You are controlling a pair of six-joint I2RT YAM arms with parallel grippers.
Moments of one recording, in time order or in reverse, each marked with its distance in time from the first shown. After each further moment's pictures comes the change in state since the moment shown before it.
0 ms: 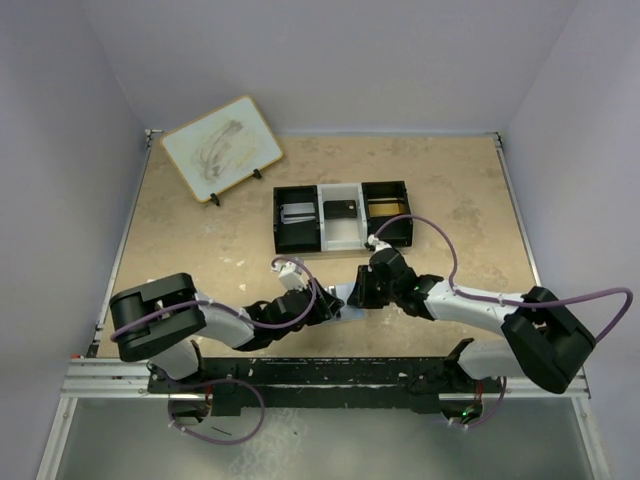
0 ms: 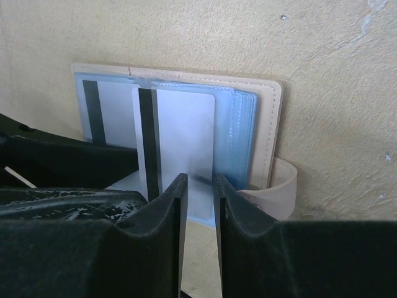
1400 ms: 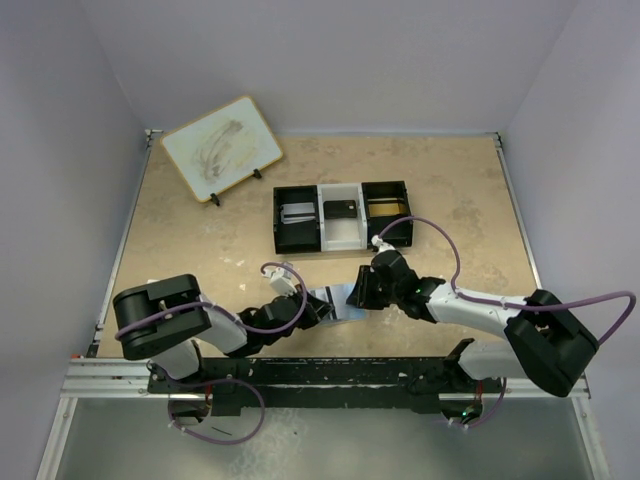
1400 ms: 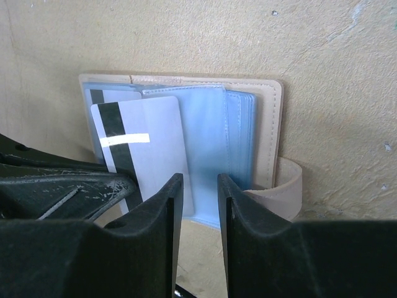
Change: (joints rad) left arm 0.002 0.051 -0.108 0.239 0.013 -0.078; right arm 0.001 -0.019 -0.024 0.023 0.019 0.060
